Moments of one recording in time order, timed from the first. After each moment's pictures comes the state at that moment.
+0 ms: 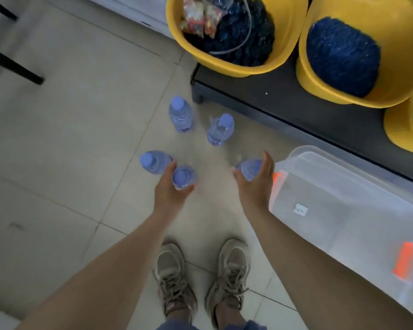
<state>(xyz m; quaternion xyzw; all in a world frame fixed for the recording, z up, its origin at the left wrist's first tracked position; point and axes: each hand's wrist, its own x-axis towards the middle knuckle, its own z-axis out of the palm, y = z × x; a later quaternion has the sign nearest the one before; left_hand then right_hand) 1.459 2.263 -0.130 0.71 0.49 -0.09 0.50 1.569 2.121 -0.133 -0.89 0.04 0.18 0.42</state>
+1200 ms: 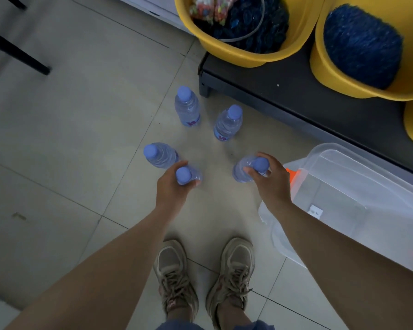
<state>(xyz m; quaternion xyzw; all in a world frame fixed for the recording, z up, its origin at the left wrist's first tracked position) 1.454 2.262 -0.139 0.70 0.50 -0.05 0.50 1.589 2.092 -0.151 -0.87 -0.04 0.24 0.43</state>
